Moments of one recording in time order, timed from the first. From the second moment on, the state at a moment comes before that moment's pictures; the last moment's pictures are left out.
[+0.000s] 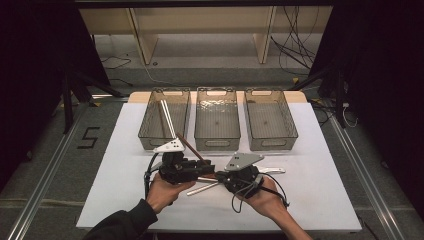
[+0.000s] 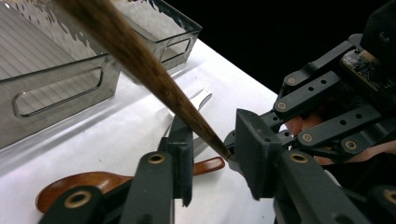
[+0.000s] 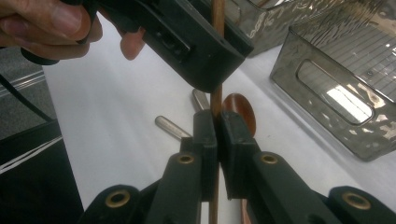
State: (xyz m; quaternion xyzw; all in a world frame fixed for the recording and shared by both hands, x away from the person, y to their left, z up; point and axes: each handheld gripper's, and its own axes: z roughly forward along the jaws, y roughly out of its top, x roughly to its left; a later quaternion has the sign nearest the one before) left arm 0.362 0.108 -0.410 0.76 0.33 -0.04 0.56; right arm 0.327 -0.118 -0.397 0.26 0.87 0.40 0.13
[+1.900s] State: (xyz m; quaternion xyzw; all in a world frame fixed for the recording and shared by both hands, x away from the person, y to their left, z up) left arm 0.433 0.222 -0.331 0.69 0.46 0.03 0.57; right arm 0.334 -0.136 -0.401 0.31 0.87 0.37 0.09
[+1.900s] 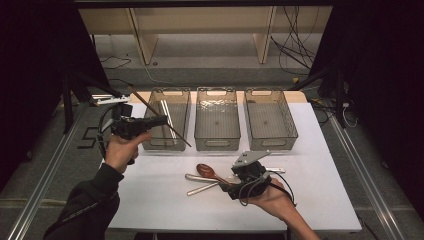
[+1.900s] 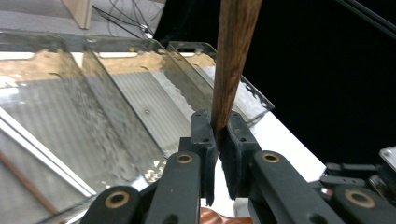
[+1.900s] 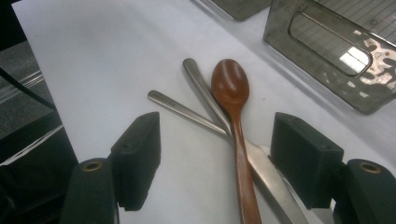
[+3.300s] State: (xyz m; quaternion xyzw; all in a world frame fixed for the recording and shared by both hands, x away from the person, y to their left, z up) left arm 0.514 0.220 -0.353 0.71 0.54 0.04 0.45; right arm 0.332 -0.137 -0.401 0.30 0.88 0.37 0.09
